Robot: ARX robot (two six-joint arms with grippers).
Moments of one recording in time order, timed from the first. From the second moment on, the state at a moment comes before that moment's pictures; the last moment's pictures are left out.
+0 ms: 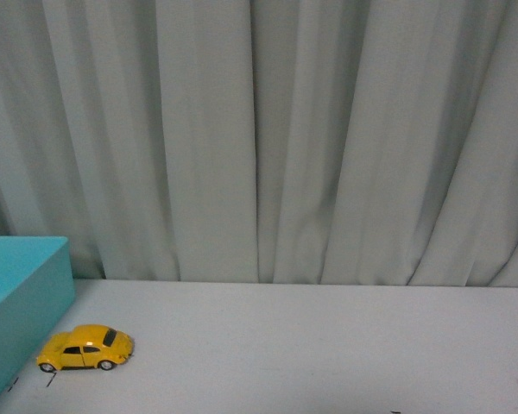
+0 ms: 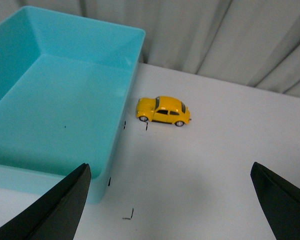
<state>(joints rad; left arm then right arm) -0.07 0.30 0.14 -0.18 -0.16 -0.21 0.01 0.00 0.01 0.00 0.00 -0.01</state>
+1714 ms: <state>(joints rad) -0.13 2.05 1.55 -0.71 -0.04 1.34 0.01 0.00 0.01 0.00 0.00 -0.01</state>
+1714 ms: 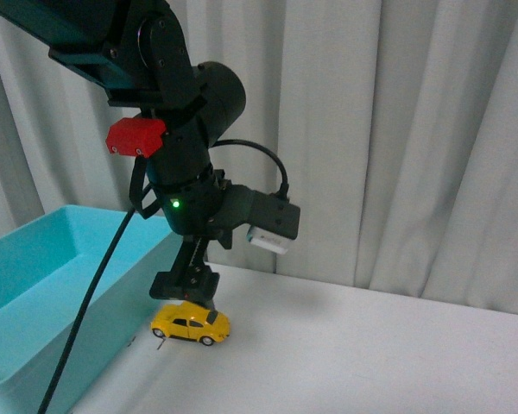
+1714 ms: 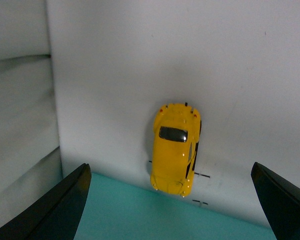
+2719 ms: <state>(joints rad) -0.07 2.29 1.65 -0.69 -0.19 1.10 0.01 0.00 0.01 0.00 0.00 -0.01</state>
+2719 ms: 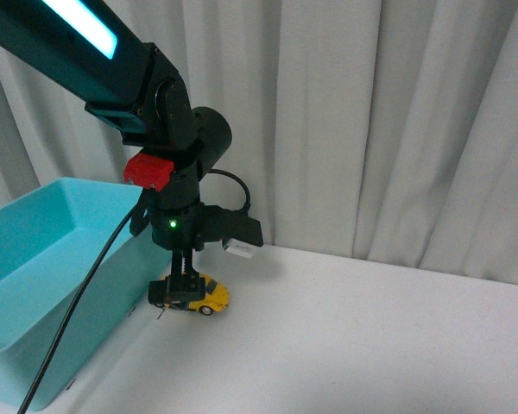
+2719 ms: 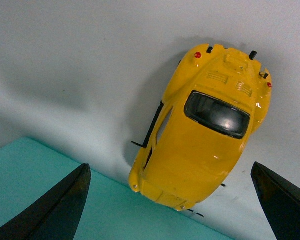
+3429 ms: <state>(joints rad) -0.07 2.33 1.65 -0.65 -0.19 1.10 0.01 0.00 0.01 0.00 0.00 -0.01</state>
